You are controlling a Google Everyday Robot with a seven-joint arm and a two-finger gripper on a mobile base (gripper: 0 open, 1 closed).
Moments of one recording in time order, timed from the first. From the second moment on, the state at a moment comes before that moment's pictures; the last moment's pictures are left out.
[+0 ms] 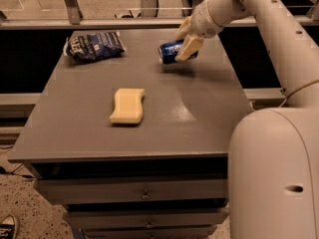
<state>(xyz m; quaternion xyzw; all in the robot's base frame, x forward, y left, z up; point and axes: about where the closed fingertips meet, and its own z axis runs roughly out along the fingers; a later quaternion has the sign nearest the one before) 0.776 -0.094 0.900 -0.70 0.60 0.05 0.39</state>
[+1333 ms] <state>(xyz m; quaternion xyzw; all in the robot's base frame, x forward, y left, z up) 0.725 -0.090 0.890 -0.71 0.59 0.11 0.36</state>
